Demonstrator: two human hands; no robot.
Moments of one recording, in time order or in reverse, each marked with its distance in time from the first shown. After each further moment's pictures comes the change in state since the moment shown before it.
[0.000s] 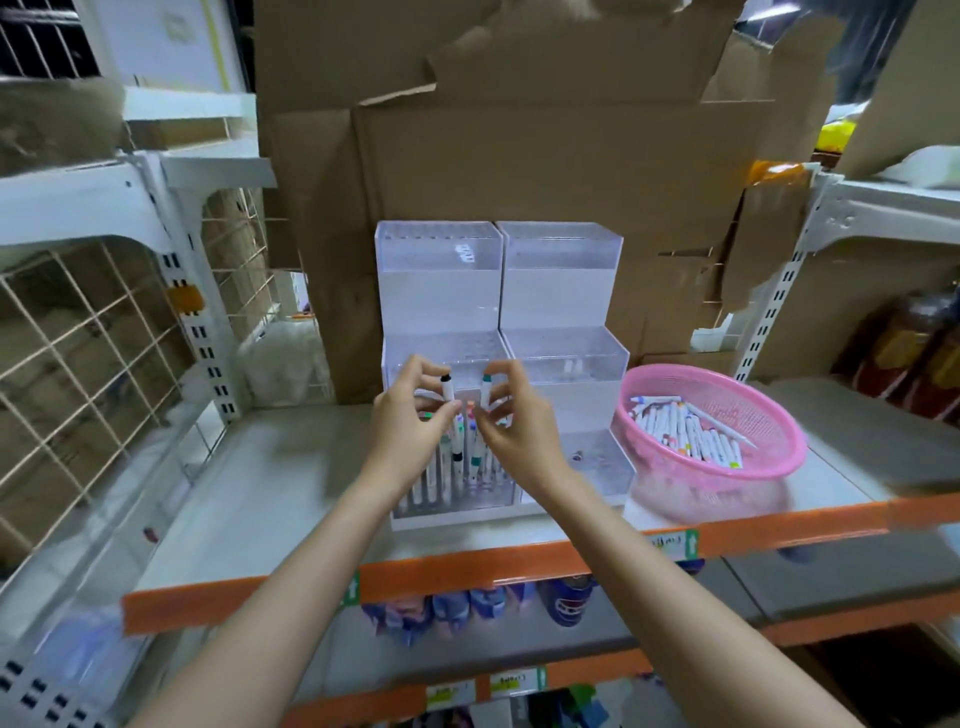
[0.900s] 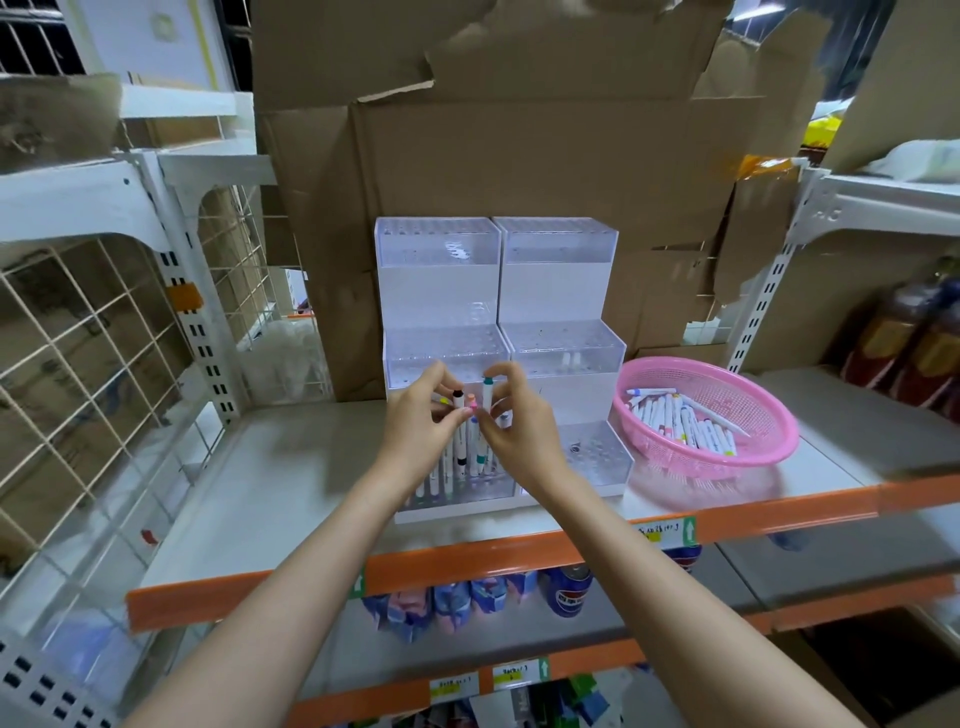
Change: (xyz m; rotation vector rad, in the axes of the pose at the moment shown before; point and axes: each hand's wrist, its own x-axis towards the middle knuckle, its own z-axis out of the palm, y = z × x) left_hand -0.003 -0.004 0.003 0.150 -0.078 0.052; right_hand -0.009 0.002 0.005 -0.072 0.013 0.005
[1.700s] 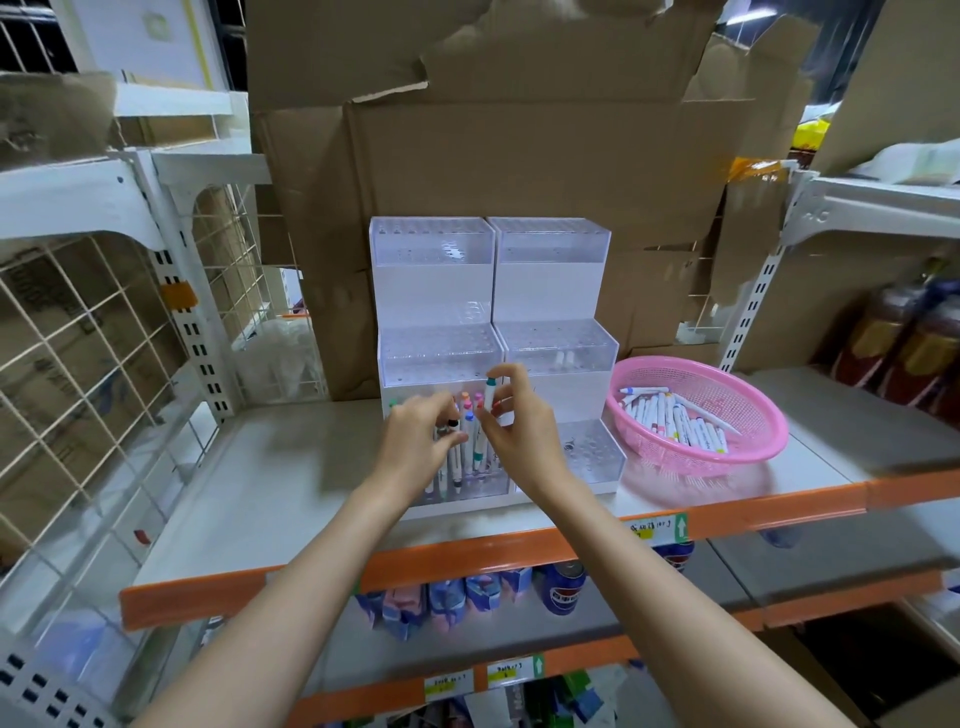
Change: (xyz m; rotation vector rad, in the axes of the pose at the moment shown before) left_hand -0.011 -0.012 0.006 0.304 -0.051 0.160; right_hand -0.009 -0.005 -0.009 0.003 0.015 0.027
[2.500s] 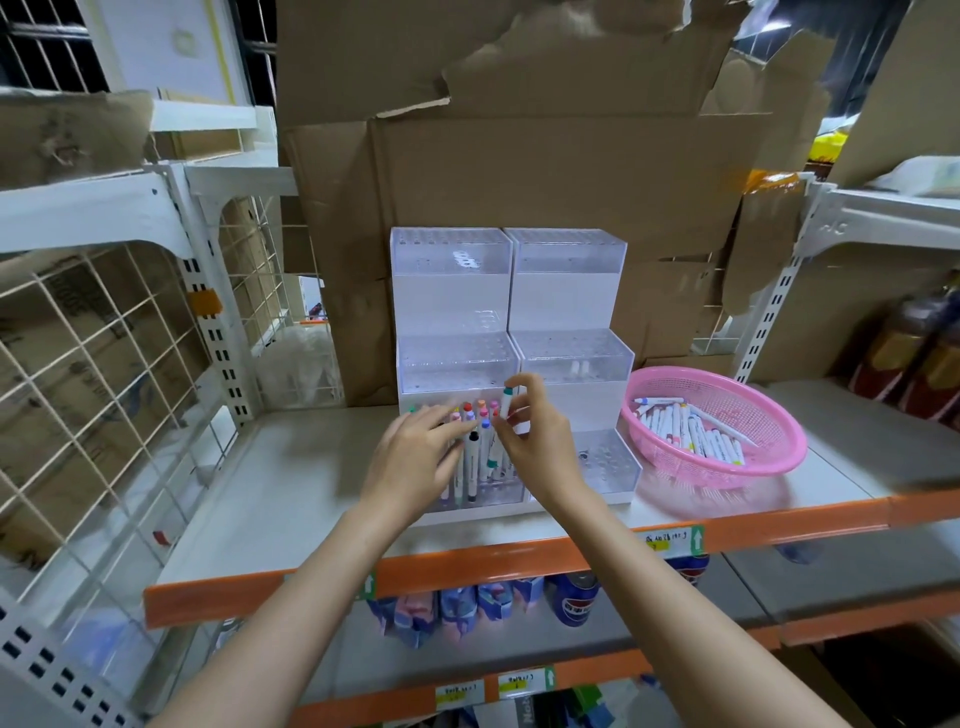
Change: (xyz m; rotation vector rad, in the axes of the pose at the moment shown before) left_hand -0.015 -0.015 -0.012 0.227 -0.083 0.074; right_hand 0.000 0.004 0.004 0.016 0.005 0.027
